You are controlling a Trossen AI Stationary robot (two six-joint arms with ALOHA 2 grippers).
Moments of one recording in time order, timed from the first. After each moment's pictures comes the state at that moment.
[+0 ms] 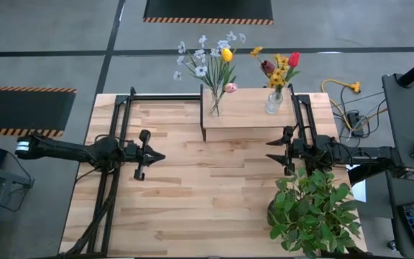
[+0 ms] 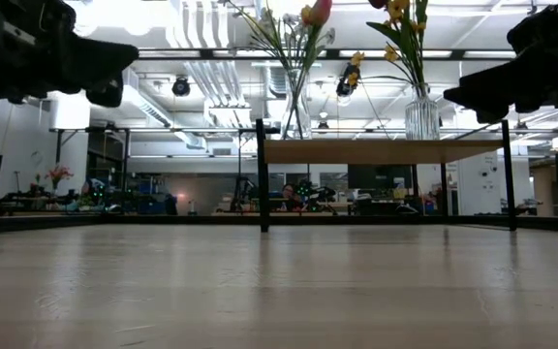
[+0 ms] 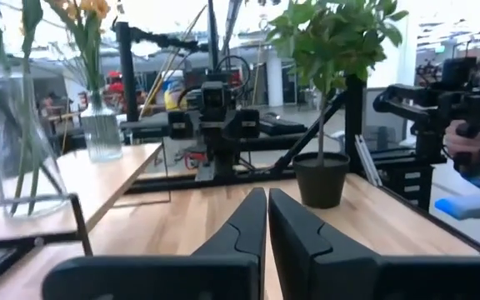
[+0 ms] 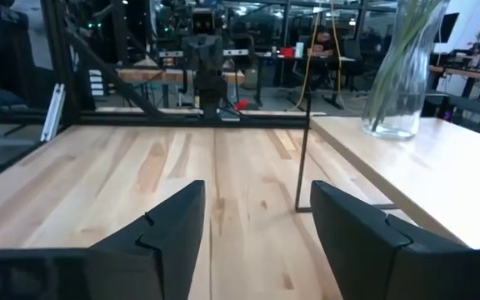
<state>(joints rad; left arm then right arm) -0.01 0.48 0.01 0.64 0.08 0.06 -0.04 0.12 0.04 0.06 0.03 -0.01</state>
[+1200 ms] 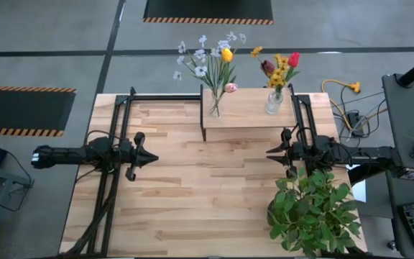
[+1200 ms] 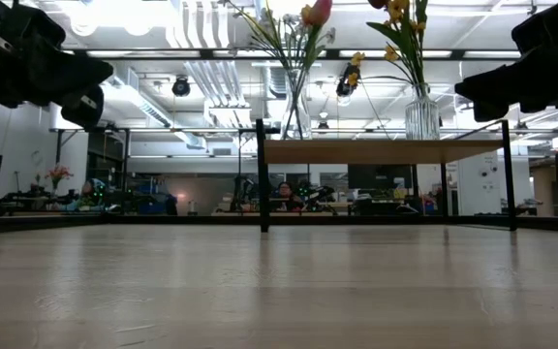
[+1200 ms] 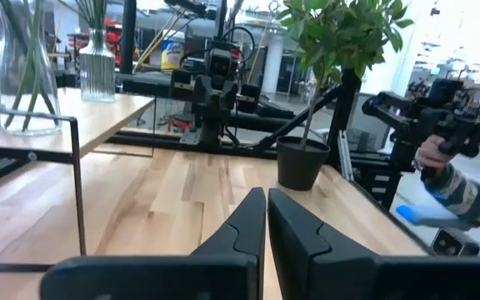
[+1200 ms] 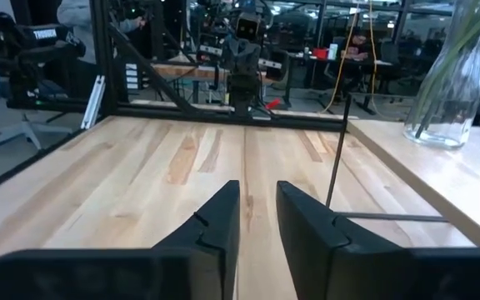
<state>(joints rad) -0.01 0.06 0.01 0.07 0.08 -0.14 -0.04 0.12 0.03 0.06 -0.08 -0.03</state>
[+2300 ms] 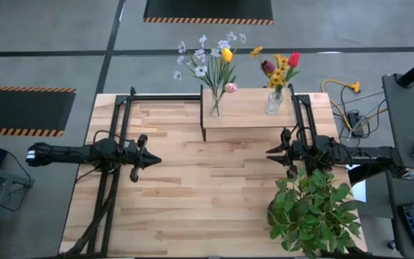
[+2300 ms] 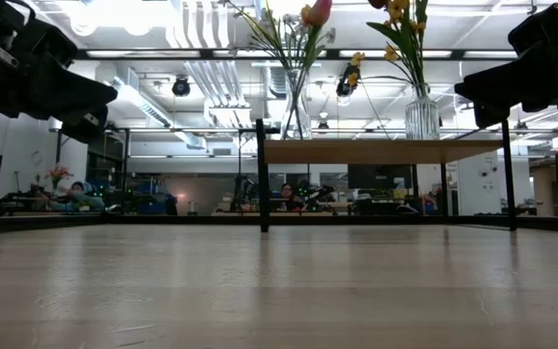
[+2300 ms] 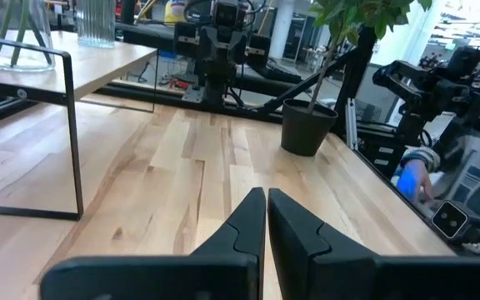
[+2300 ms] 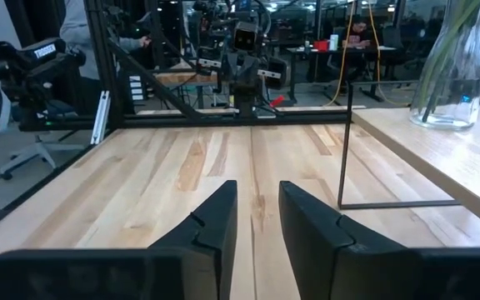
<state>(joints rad) -0.01 0.18 0.01 0.07 0.08 -0.19 -0.04 0.12 0.03 0.06 -0.08 0.07</state>
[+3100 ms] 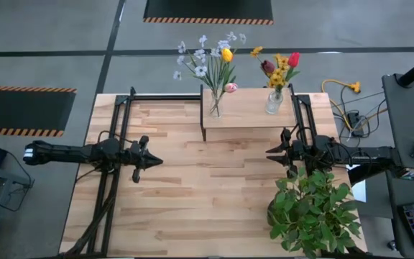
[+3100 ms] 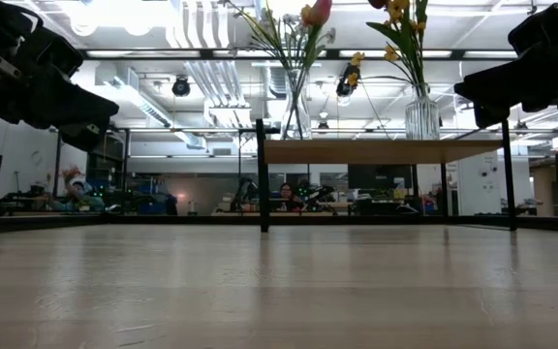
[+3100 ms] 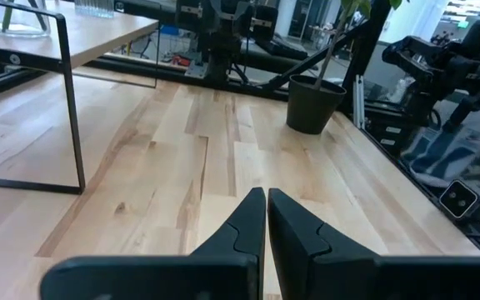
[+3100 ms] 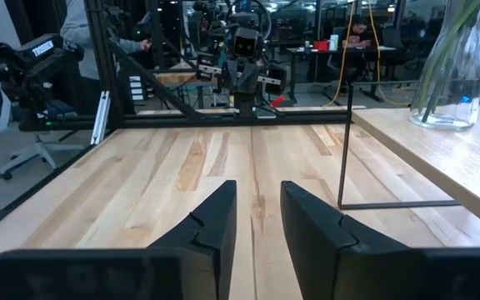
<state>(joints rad) -0.01 0.25 0.01 0.07 0.08 -0.19 -0.04 0.12 0.03 0.06 -0.08 0.07</state>
